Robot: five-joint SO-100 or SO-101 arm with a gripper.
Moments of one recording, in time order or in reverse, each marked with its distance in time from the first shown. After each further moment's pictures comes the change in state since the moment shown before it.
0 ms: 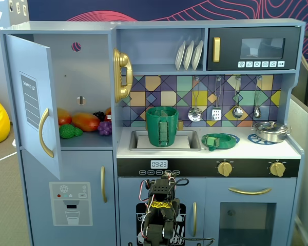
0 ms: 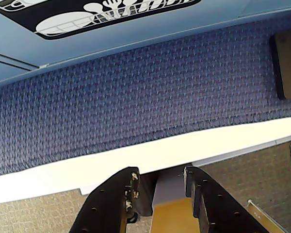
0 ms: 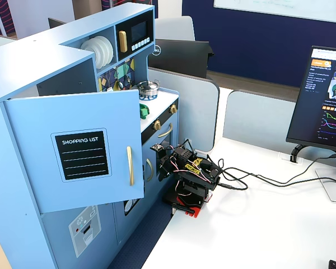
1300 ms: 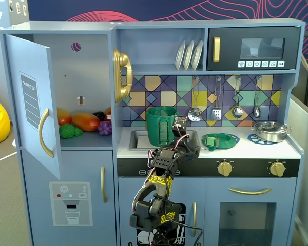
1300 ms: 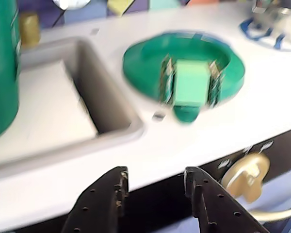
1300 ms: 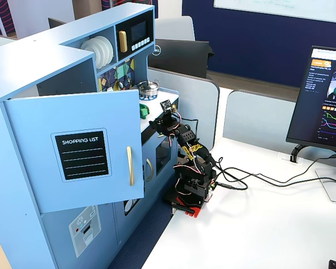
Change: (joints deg) arm 20.4 -21.8 -38.1 -43.7 -6.6
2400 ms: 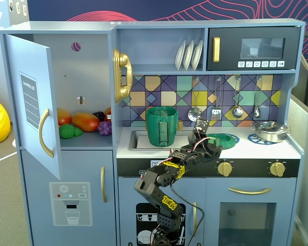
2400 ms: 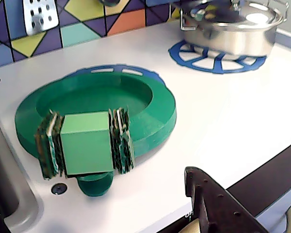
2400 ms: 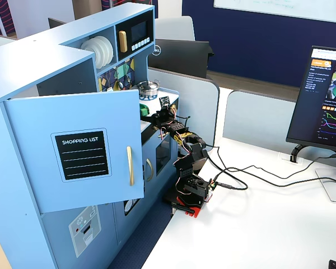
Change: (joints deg) arm 8.8 -31.4 -0.3 -37.4 1.8
